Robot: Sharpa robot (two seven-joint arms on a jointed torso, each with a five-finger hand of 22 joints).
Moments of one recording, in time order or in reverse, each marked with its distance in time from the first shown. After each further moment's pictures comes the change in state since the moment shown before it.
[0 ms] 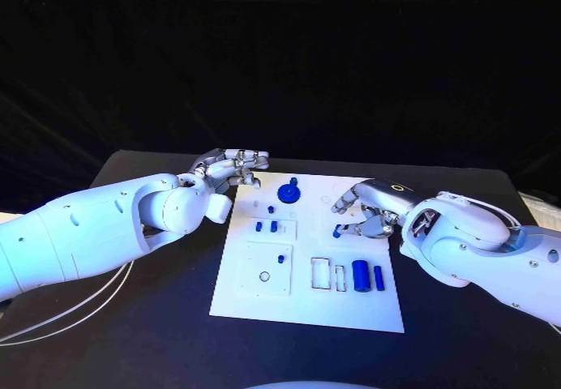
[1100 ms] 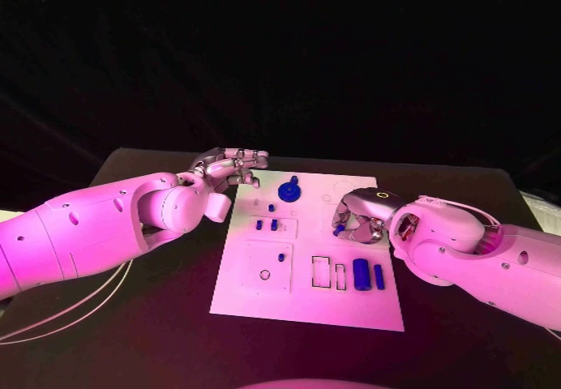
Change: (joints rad) left arm -0.002 -0.004 0.000 0.001 -0.005 0.000 -0.007; left_hand 0.009 0.001 -0.001 -0.007 0.000 0.000 0.000 0.004 0.000 -0.003 0.003 0.000 0.001 -0.004 -0.003 0.000 -0.003 0.000 0.000 0.000 0.000 -0.001; right arm -0.024 0.066 -0.003 -0.053 -0.086 0.098 -0.058; right_hand 0.057 0.065 0.091 -0.035 -0.045 0.140 -0.022 0.043 0.019 0.163 -0.027 0.096 0.004 -0.002 -0.031 0.075 0.081 0.000 0.091 -0.033 0.099 0.150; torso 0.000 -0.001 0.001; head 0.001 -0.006
